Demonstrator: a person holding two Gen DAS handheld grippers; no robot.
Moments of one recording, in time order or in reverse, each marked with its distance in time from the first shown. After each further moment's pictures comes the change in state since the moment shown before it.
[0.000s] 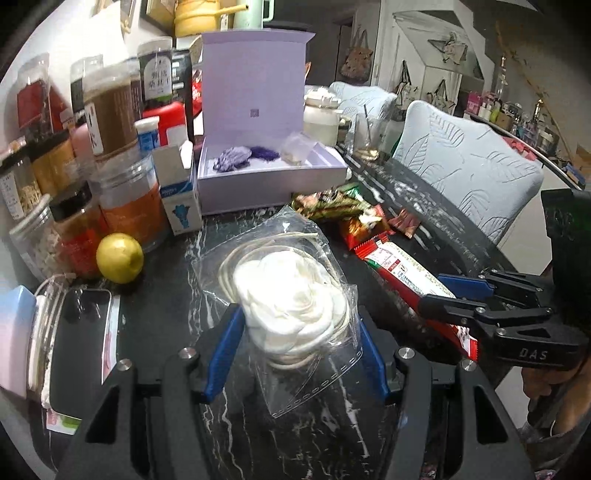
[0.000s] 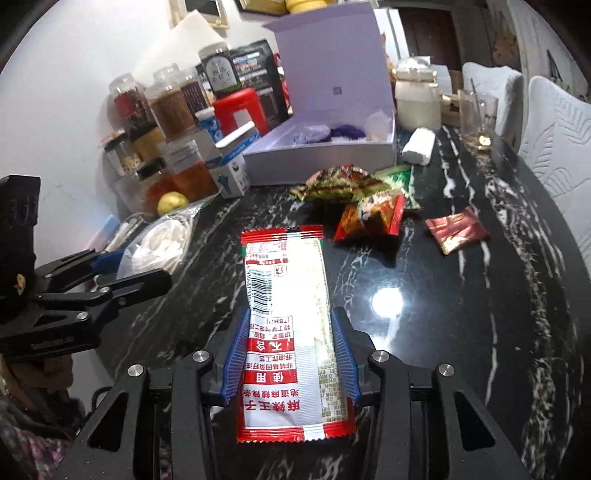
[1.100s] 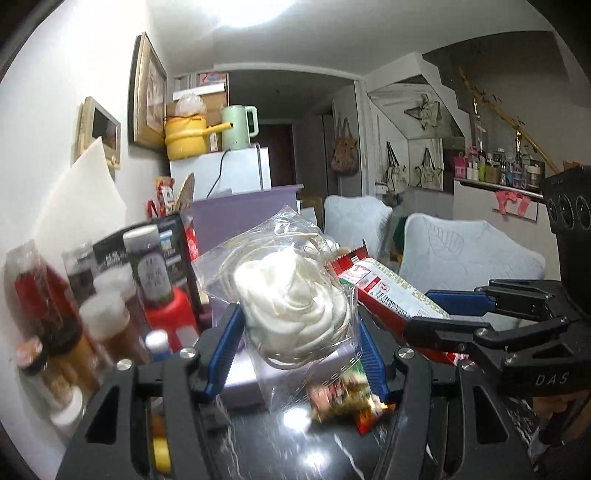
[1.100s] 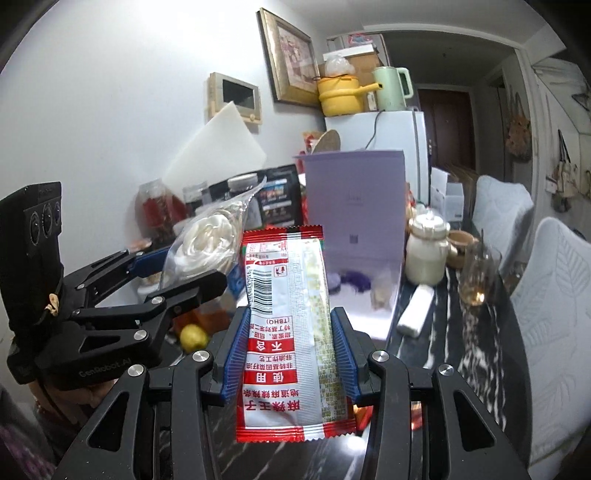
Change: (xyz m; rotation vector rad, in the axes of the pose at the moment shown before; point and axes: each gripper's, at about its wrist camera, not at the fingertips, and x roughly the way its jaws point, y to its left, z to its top) left arm -0.039 -0.014 0.152 0.138 -0.409 0.055; right arm -0.069 0.020 0.143 -0.150 -0.302 0.006
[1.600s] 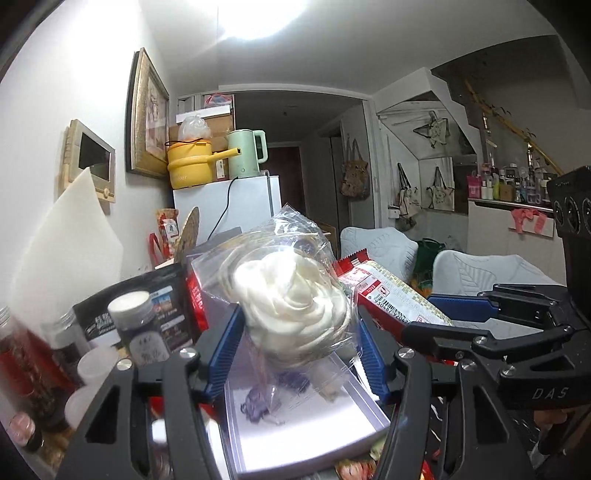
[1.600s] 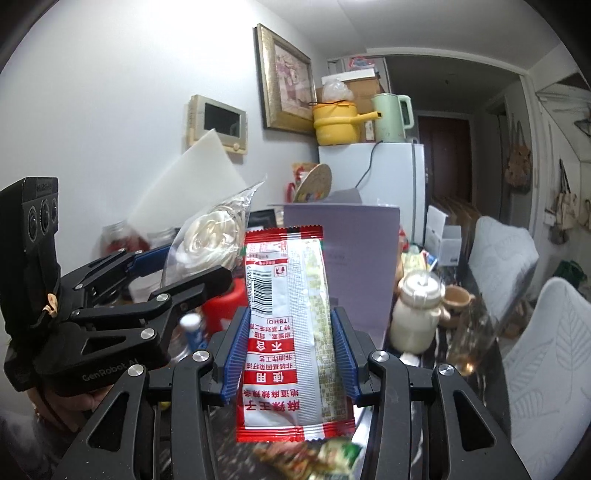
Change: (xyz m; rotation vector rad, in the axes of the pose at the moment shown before) left arm 0.074 0.025 0.057 0.014 -0.092 0.038; right arm 0.053 -0.039 0.074 -0.052 -0.089 -0.033
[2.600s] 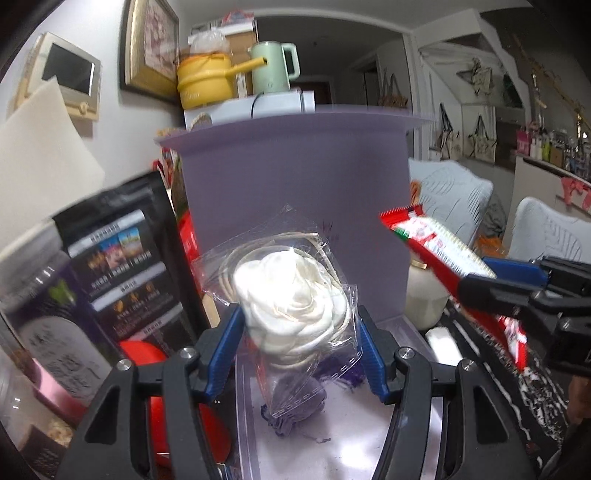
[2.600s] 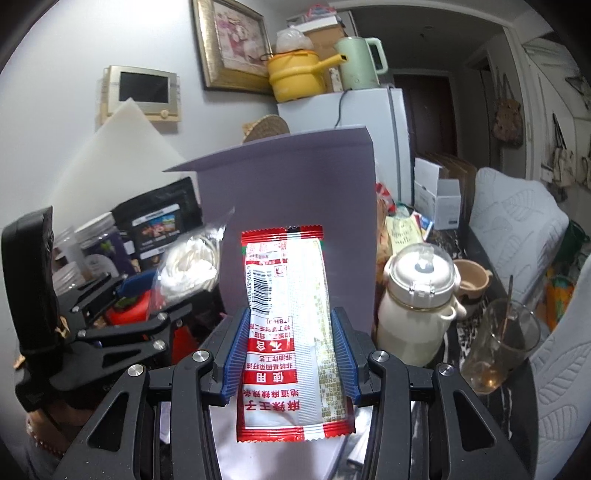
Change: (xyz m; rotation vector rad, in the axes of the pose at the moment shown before) left arm 0.173 0.042 -0.051 -0.033 0.289 0.114; right arm 0.151 -0.086 -0.004 0.119 0.130 -0.046
